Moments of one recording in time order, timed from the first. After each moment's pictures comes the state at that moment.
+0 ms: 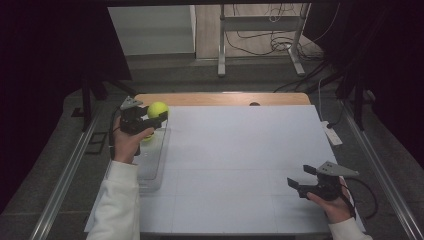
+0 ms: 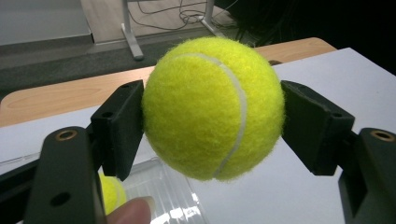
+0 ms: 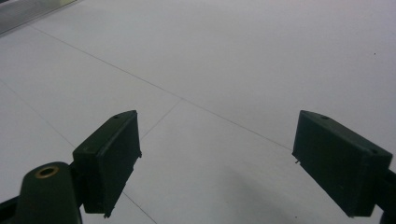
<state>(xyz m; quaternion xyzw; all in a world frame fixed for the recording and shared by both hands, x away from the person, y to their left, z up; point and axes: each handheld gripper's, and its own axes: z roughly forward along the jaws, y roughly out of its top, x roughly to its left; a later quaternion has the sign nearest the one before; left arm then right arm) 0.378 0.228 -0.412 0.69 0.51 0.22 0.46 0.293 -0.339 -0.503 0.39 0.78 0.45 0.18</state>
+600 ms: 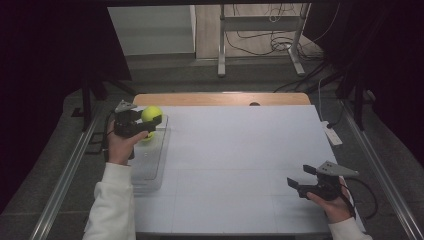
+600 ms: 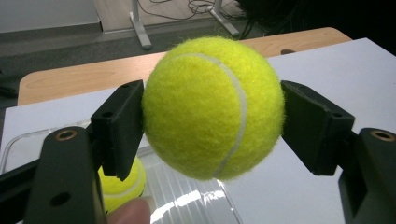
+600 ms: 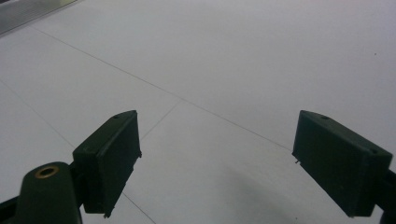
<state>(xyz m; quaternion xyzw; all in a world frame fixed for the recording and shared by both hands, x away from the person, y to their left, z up) 0.371 0.244 -0.421 0.69 0.53 0.22 0.44 0.294 -0.339 -0.503 0.39 0.78 0.45 0.18</state>
